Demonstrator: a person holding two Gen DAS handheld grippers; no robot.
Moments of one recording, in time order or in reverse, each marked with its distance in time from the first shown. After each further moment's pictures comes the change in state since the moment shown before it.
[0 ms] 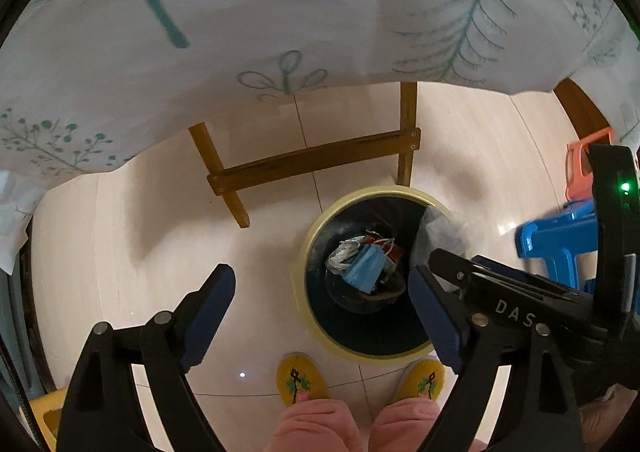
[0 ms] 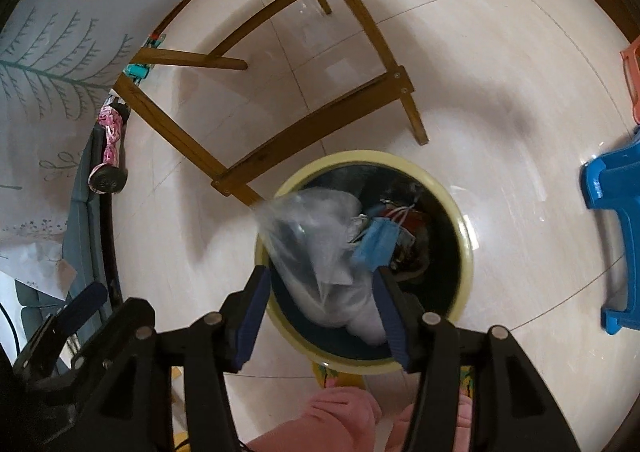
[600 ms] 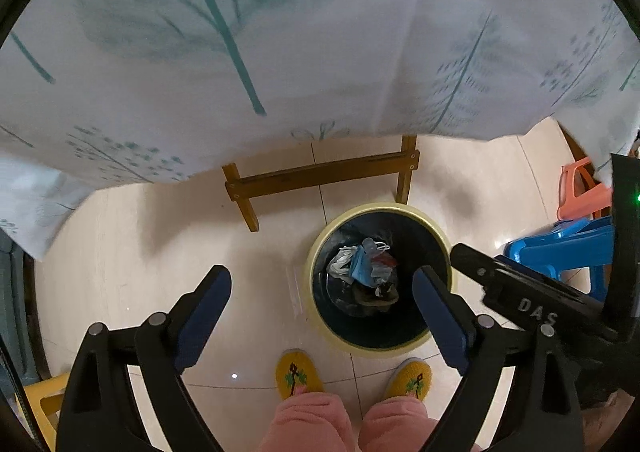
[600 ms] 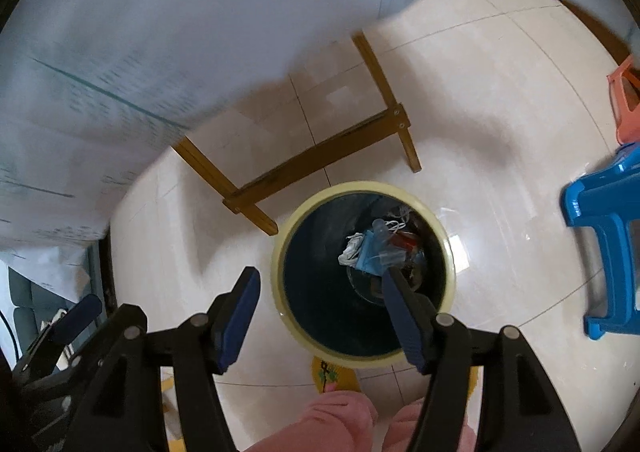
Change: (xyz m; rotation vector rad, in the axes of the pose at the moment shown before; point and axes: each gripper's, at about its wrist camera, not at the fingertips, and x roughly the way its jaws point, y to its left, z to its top) left arm -0.068 0.008 0.007 -0.051 -0.031 0.001; right arm -0.066 0.025 -0.003 -0.019 -0.089 -0.039
